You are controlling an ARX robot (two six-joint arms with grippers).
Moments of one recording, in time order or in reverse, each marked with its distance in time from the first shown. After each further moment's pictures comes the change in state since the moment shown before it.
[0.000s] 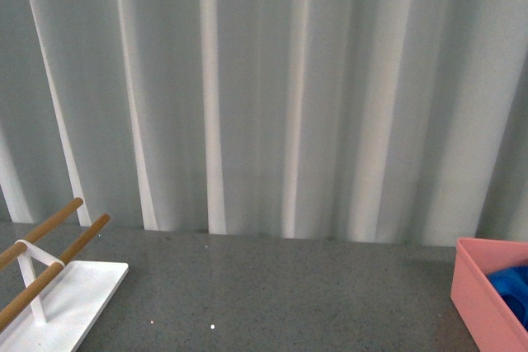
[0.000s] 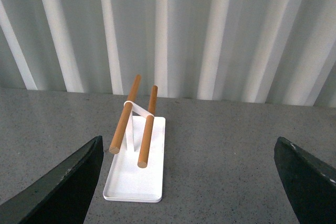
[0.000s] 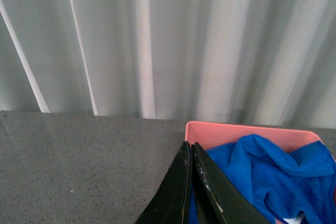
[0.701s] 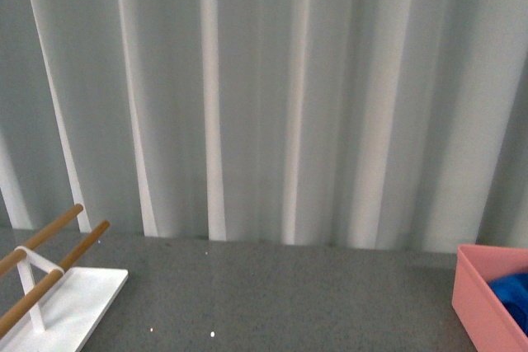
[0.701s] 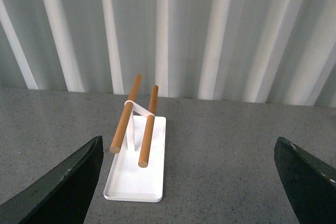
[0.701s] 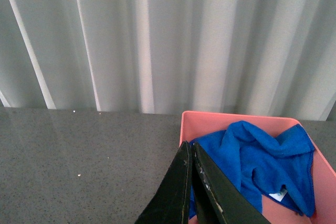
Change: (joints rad) left arm 0.000 0.000 0.000 0.000 0.000 0.000; right arm 0.000 -0.485 -0.145 -0.316 0.004 0.000
